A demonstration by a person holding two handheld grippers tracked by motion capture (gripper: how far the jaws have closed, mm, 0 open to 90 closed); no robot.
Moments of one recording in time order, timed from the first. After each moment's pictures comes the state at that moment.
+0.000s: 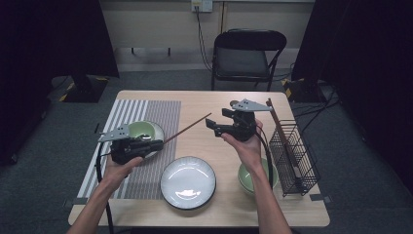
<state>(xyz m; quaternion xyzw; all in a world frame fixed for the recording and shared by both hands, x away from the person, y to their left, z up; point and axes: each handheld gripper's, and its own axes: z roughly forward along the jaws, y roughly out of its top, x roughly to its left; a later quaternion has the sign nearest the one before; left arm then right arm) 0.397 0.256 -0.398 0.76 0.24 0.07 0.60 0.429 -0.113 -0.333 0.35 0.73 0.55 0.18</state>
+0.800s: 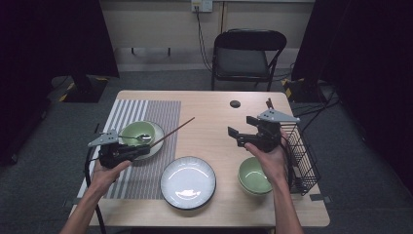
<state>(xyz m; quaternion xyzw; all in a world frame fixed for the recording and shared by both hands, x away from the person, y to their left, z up) 0.395 0.294 -0.423 0.77 0.29 0.09 0.57 0.398 -0.169 -0.334 0.39 0.72 0.53 0.21</state>
